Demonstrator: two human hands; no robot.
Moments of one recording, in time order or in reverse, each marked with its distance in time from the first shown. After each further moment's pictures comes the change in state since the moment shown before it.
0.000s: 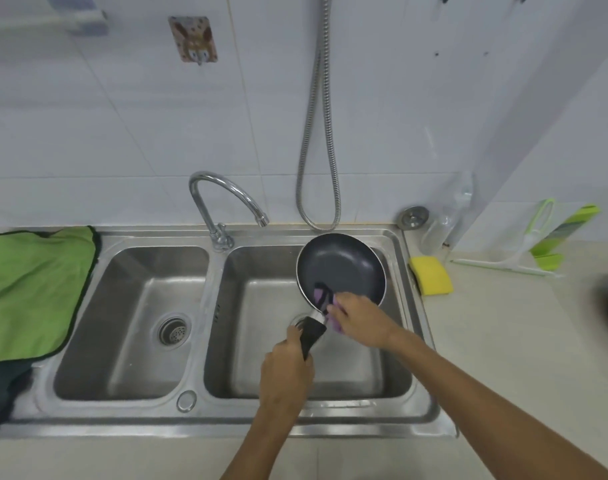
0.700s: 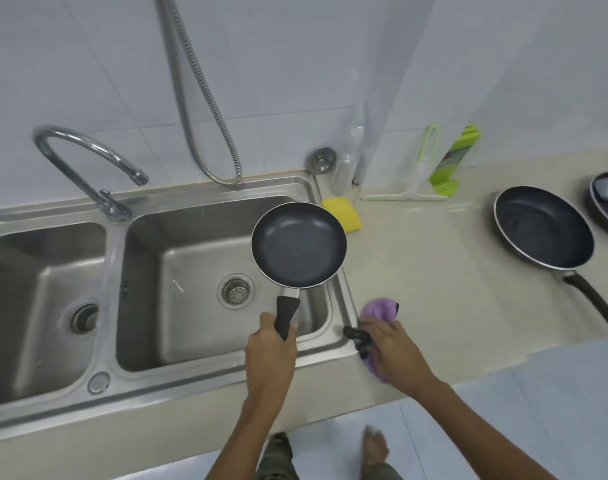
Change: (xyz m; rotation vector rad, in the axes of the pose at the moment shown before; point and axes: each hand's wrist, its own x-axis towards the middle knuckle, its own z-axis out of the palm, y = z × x) left_hand -0.069 0.070 0.087 -0.327 -0.003 -0.042; right_hand -0.222 0.164 0.068 0.013 0.077 0.295
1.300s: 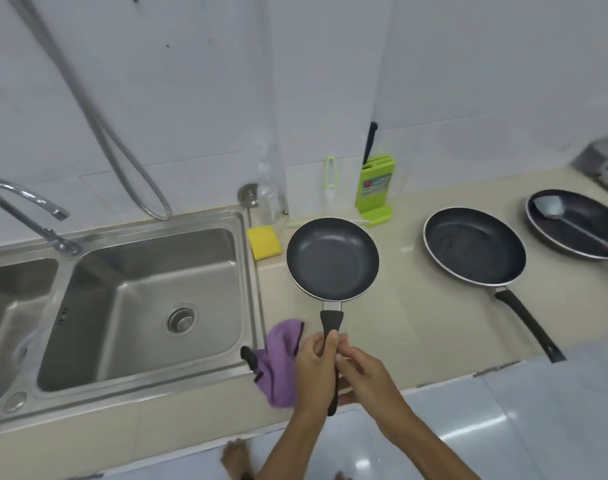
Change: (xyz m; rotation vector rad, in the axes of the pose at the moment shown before) left_hand -0.124 0.162 0.206 -0.679 -0.182 -0.105; right_hand -0.092 0.106 -0.081 1.078 0.048 0.129
